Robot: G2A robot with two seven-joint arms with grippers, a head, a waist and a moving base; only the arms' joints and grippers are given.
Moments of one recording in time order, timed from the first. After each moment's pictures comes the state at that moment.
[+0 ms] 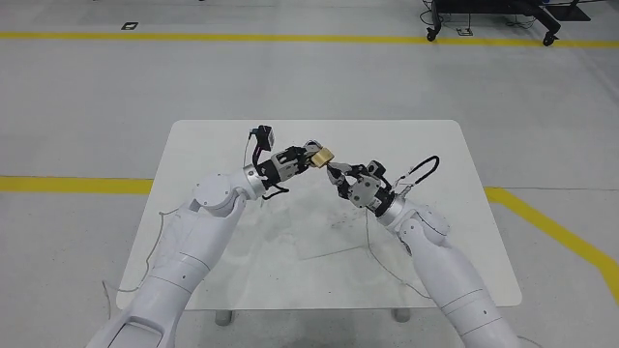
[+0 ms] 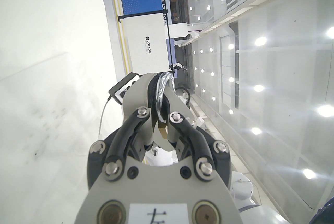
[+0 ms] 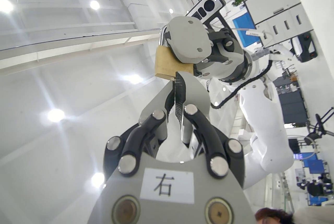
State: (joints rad) left arm 0.96 -1.35 -1.07 -1.09 -0.43 -0.22 -0.80; right arm -1.29 -1.33 1.22 -1.33 1.09 0.23 0.77
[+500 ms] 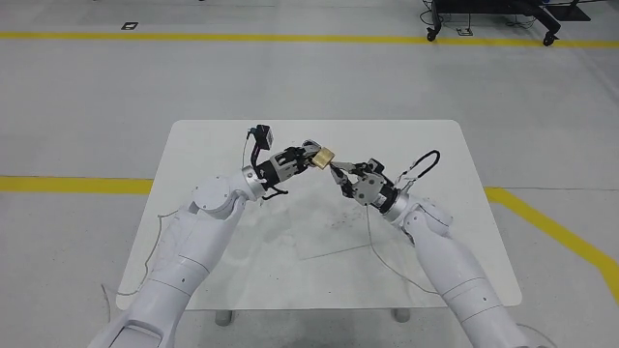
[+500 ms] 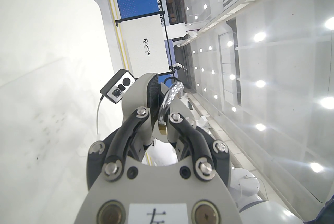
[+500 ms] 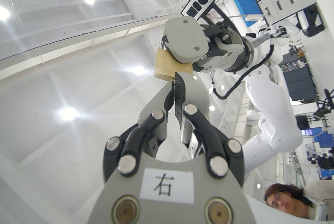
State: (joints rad) left arm 0.98 -1.35 -1.08 -1.11 -0.41 -0.25 -0.79; right arm -1.24 -1.32 1.22 -1.24 1.06 0.25 0.86
